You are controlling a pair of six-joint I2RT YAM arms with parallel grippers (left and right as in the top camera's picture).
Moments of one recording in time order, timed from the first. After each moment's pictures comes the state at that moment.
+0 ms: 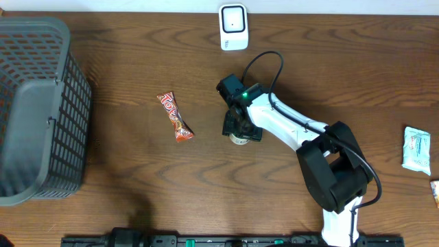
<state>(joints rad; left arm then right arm) -0.07 0.23 1.18 -0.32 -0.69 -0.39 0.62 2.05 1.44 -0.88 -0.04 0.82</state>
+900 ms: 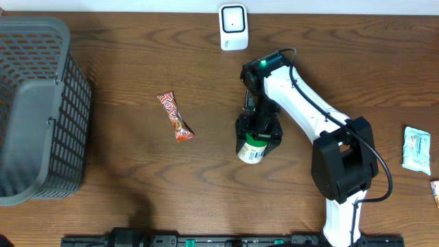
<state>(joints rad) -0.07 0.23 1.18 -0.32 -0.69 -0.39 0.49 2.08 1.71 -1.61 -0.44 0.40</state>
